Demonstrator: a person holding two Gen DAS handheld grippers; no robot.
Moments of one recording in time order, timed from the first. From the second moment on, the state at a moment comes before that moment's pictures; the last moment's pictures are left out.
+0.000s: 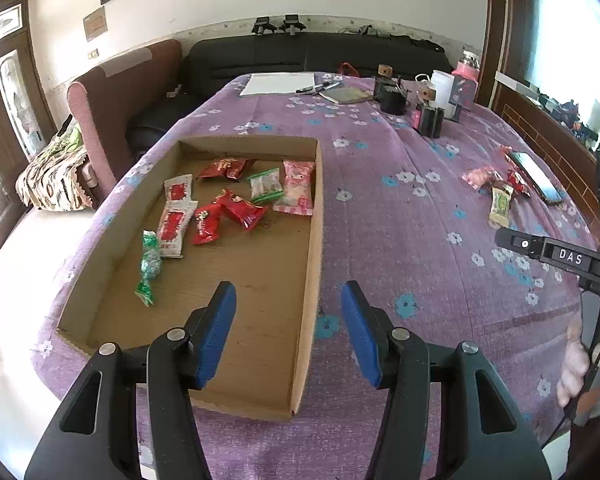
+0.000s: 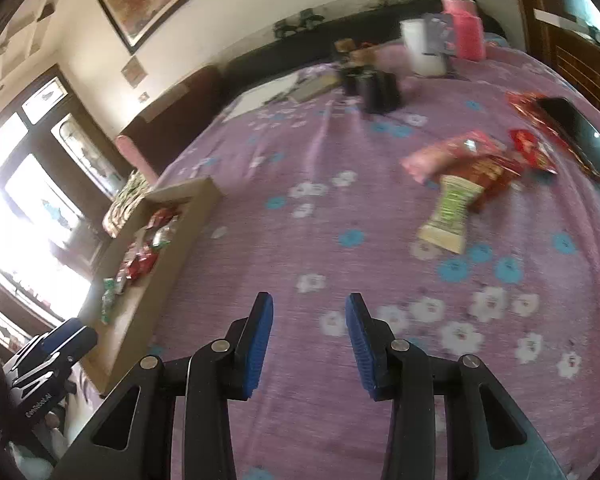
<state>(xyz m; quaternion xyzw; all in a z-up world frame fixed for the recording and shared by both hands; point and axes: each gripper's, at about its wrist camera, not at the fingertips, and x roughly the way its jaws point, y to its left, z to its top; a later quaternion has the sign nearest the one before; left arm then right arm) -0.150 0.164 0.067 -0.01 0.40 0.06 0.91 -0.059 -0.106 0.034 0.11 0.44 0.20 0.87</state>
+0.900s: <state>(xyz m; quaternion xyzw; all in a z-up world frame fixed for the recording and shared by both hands) -0.139 0.129 0.050 -0.04 0.43 -0.02 0.90 0.040 -0.220 0.029 0.21 0.42 0.04 0.88</state>
